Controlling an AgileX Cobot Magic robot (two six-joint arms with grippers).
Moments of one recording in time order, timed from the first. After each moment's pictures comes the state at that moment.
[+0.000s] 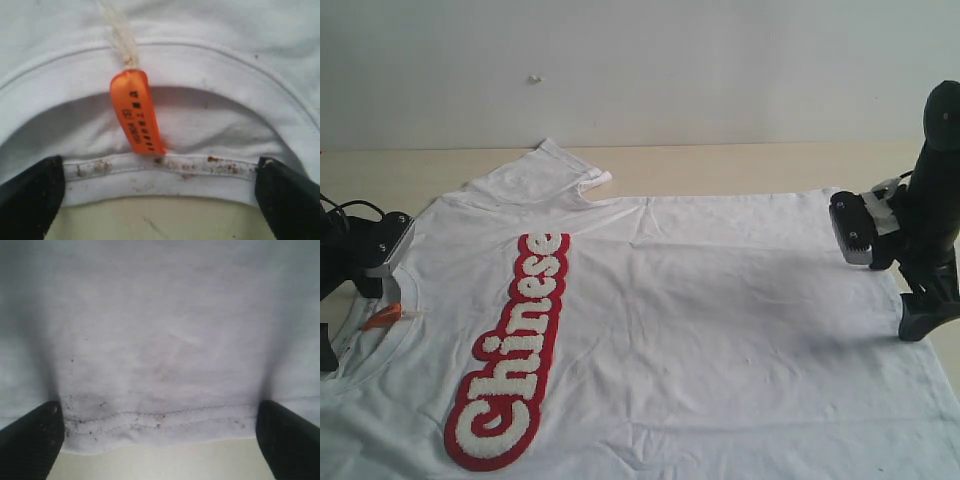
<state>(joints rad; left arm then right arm) -0.02 2.07 -1.27 -0.06 0.93 1.67 -0.14 2.09 -1.32 -0.02 0.91 -1.47</state>
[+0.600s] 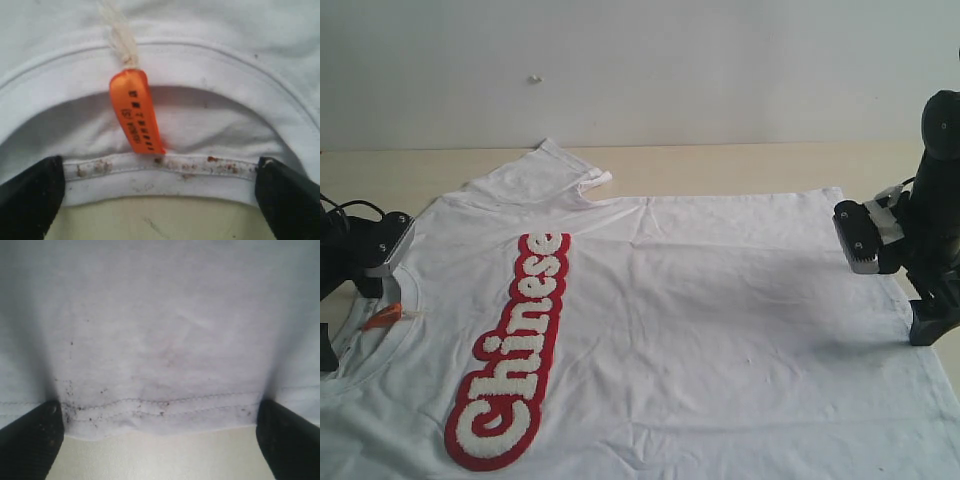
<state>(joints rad) -0.02 2.07 -1.27 -0.06 0.93 1.67 -0.14 2.09 -1.30 -0.09 0.89 -1.44</state>
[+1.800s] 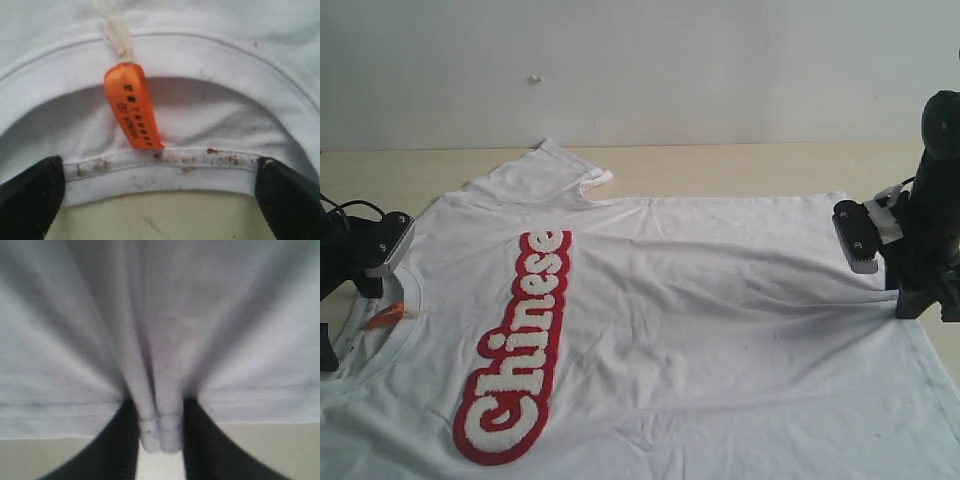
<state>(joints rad) -0.02 2.07 -1.27 -0.06 0.93 1.67 -0.14 2.10 -1.30 -0.08 0.88 -1.45</state>
